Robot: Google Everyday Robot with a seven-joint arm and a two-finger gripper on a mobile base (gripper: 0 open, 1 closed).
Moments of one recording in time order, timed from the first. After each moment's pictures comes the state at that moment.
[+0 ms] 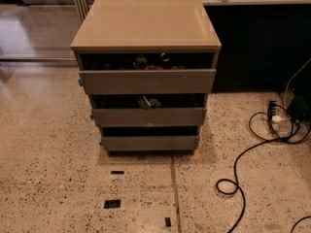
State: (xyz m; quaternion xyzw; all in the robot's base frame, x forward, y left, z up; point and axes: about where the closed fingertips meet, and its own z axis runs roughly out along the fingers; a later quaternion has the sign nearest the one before) arm 0.330 -0.756 0.794 0.24 0.69 -0.09 0.67
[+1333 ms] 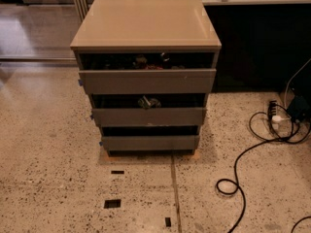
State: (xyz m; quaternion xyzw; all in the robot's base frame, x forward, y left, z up) arm 0.457 -0.714 0.693 0.21 0.76 -0.09 0.61
